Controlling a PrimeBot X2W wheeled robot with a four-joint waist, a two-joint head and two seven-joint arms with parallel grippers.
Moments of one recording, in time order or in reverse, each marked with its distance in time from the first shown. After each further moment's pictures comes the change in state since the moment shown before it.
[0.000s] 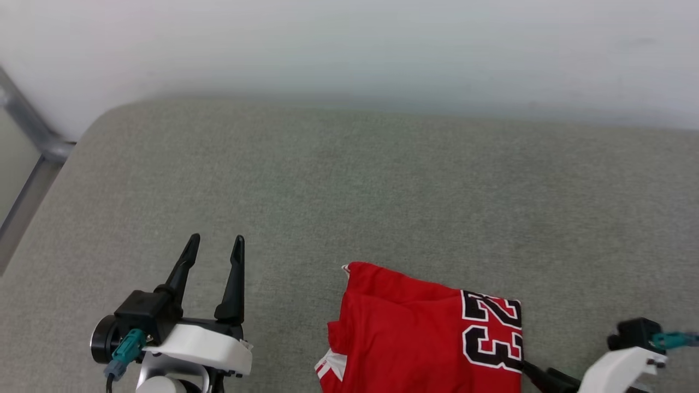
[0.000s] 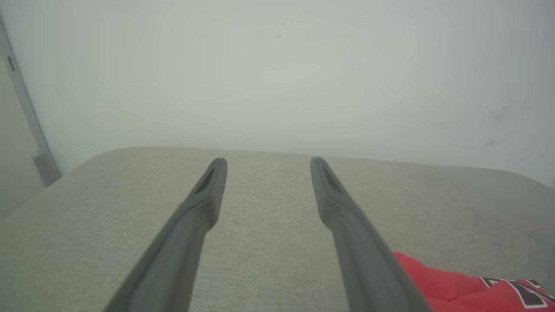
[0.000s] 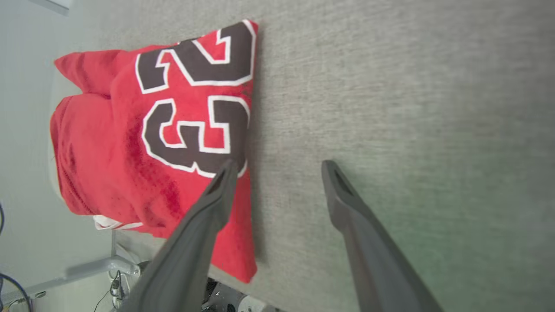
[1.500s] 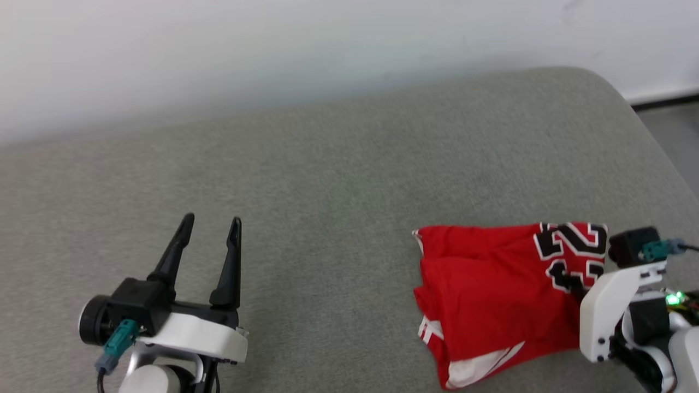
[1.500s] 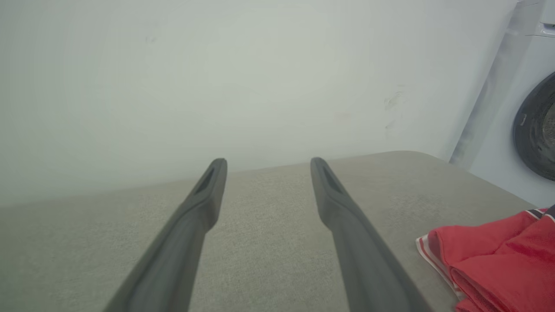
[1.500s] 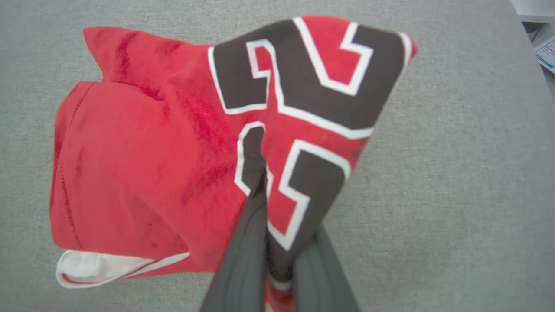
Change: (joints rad) left arm -0.013 -0.002 0.032 -0.059 0.062 -0.026 0.019; right arm -0.248 -0.158 0.165 0.024 -0.340 0.000 -0.083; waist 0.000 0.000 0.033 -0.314
